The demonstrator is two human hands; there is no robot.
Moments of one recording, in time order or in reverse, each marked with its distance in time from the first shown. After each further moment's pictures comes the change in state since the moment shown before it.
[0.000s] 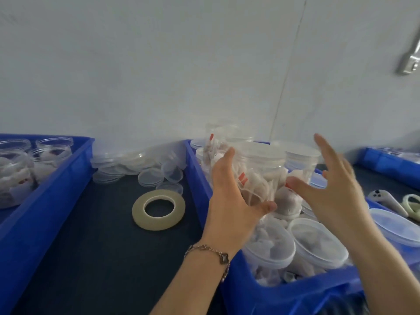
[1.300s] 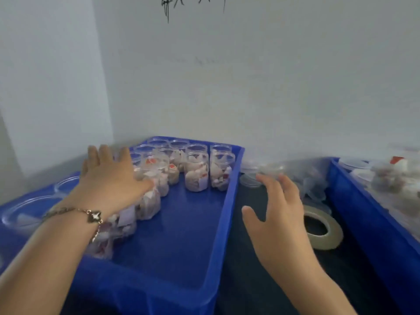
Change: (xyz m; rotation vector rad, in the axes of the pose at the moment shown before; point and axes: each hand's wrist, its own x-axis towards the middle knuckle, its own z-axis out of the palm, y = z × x) left_hand -0.105 0.072 -0.420 1.393 0.293 -0.883; right_hand -0.146 -0.233 0.183 0.251 -0.513 -0.289
